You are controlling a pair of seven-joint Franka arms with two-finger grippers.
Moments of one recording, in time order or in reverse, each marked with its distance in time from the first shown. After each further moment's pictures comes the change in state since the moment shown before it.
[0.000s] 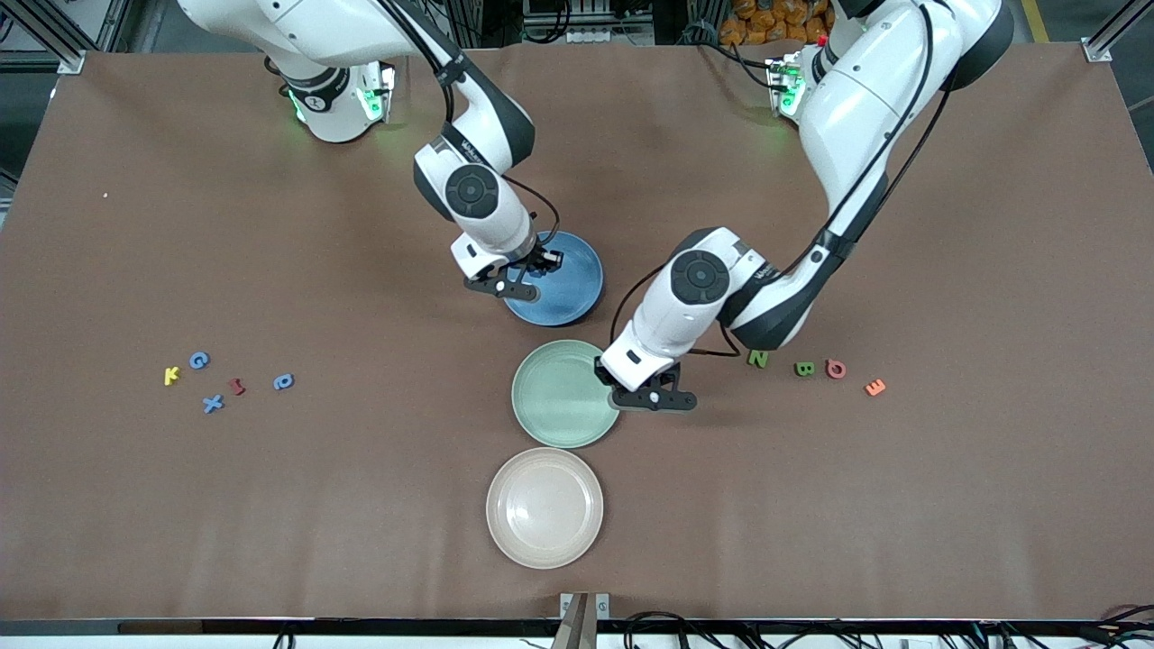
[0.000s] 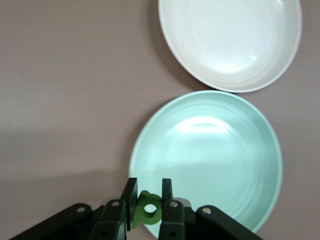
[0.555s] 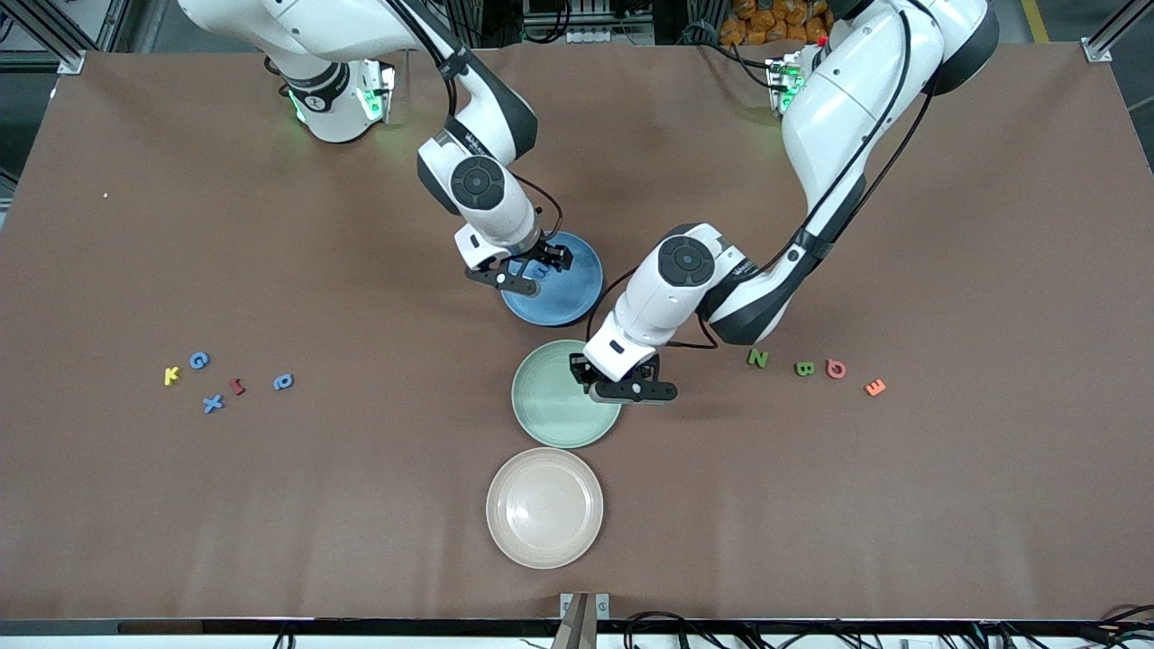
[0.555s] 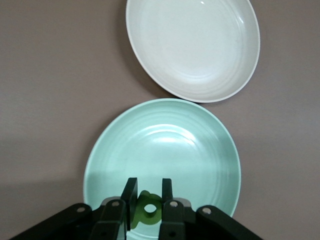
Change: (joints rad) left arm -0.036 0.026 0.005 -0.004 0.000 0.147 -0.088; right arm -0.010 -0.018 0.015 -0.004 -0.009 -0.011 0.092
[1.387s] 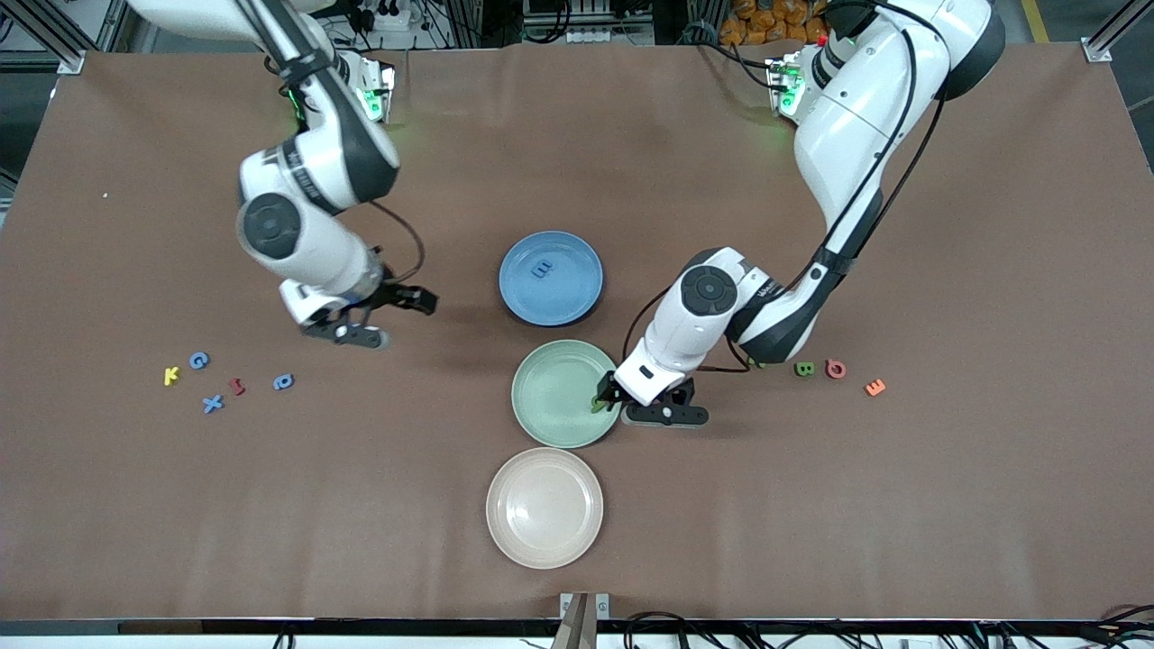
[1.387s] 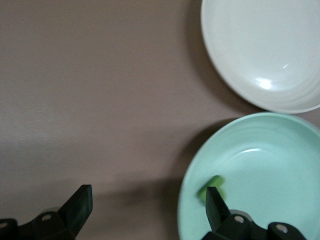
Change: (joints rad) left arm 0.013 0.017 0.095 0.001 0.028 -0.051 0.134; right arm -0.418 -0.197 -0.015 -0.003 -0.043 -0.248 -0.507
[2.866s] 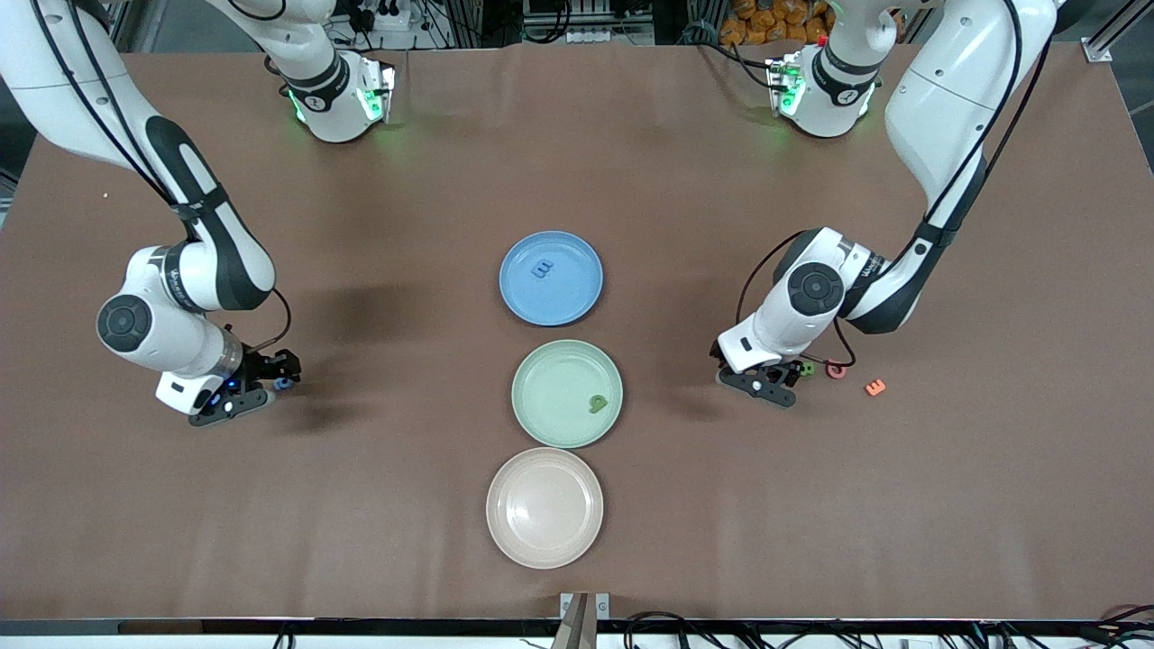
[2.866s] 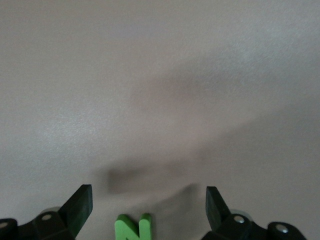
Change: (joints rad) left arm 0.263 -0.232 -0.004 -0.461 0.024 0.005 0.498; right arm -0.368 0.310 -0.033 0.079 -0.247 0.276 -0.758
